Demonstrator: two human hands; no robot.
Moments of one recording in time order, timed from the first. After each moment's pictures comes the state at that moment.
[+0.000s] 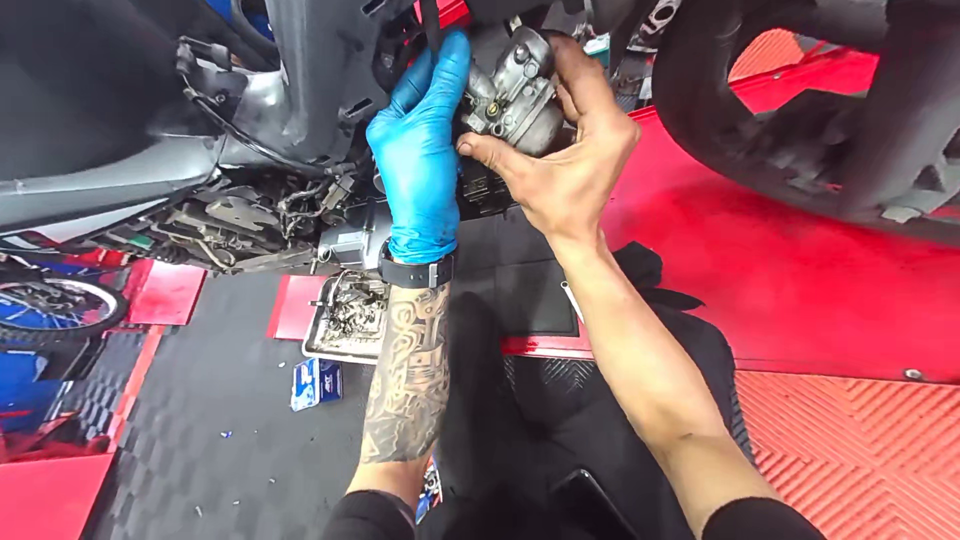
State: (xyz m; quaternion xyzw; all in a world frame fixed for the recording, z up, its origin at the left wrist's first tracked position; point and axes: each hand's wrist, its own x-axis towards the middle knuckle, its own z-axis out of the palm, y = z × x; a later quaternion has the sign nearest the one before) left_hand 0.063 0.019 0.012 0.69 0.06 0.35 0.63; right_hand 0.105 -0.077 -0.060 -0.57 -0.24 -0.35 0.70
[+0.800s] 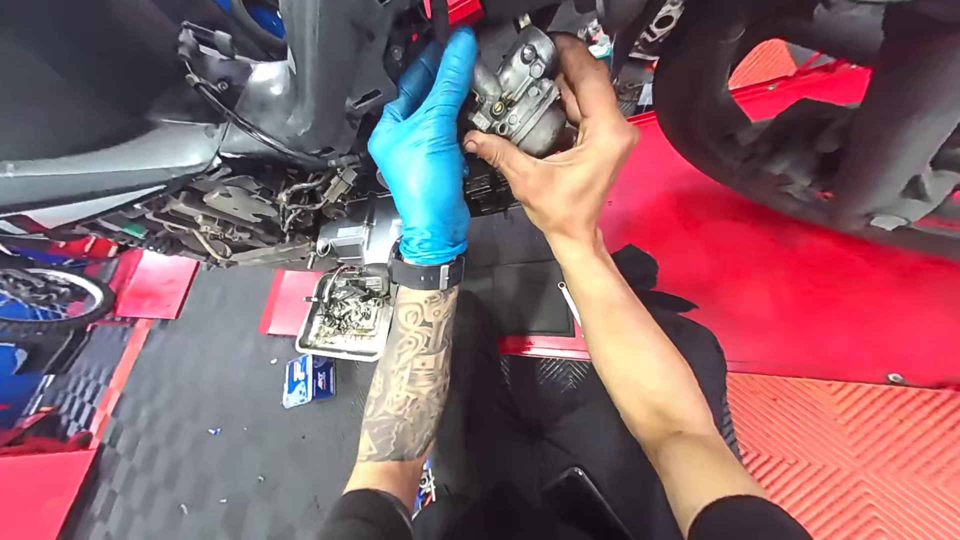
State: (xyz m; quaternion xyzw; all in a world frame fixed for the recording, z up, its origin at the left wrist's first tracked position) left_hand 0.057 0.012 0.011 0.66 0.10 0.39 0.64; right_hand 0.106 -0.074 -0.062 -0.56 -0.25 -0.36 0.70
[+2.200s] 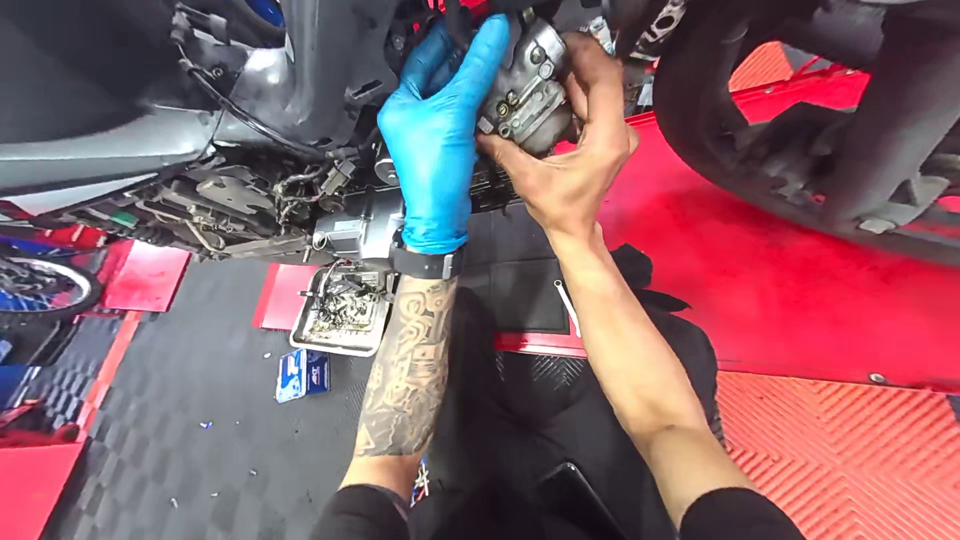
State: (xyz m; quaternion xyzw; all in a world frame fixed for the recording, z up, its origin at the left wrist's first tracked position) left_hand 0.065 0.015 0.010 0.73 0.06 0.37 0.57; right_hand 0.114 -0.074 -0.073 -0.55 -0.26 -0.40 0.69
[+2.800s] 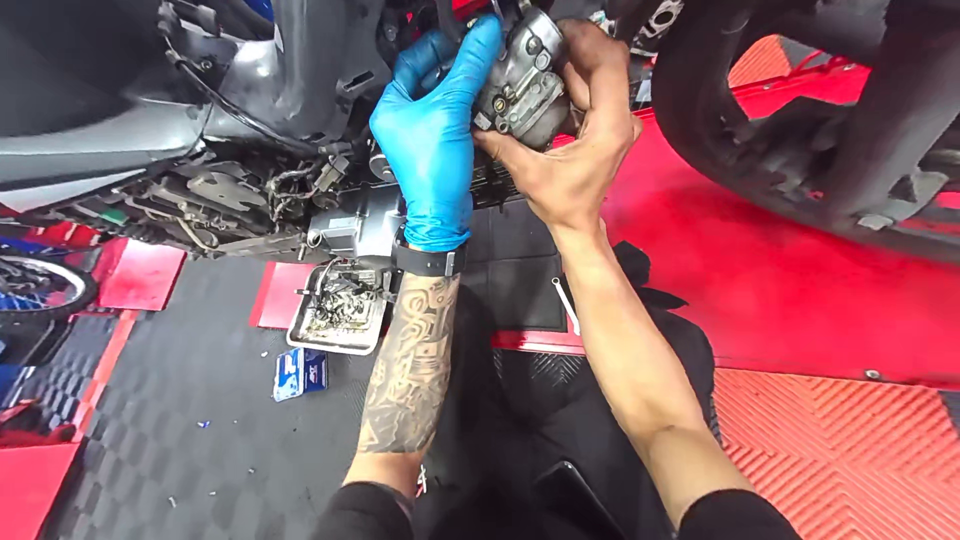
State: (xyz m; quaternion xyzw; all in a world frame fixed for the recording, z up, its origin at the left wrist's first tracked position) left_hand 0.068 0.011 0.004 0.68 0.06 0.41 0.60; right_hand 0.116 -0.079 -0.071 -0.54 -0.29 -0.38 0.70
